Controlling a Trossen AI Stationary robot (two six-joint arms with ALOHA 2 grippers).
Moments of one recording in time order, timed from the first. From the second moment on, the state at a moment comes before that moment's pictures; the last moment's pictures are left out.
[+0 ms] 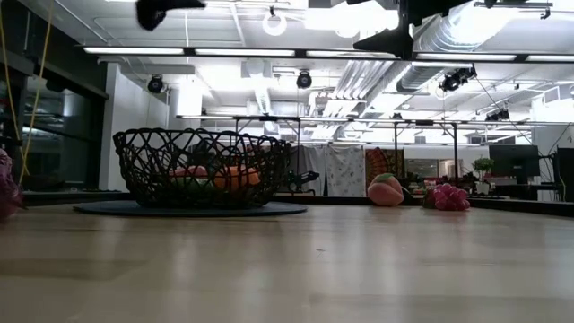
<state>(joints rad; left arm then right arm) 0.14 0.84 0.92 -0.37 -0.15 -0.57 -0.25 1.03 0.89 -0.11 -0.07 0.39</state>
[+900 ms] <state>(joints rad) -0.56 1.37 0.99 -1.01 0.09 -1.74 -0.25 1.03 0.89 -0.25 -0.07 0.39</state>
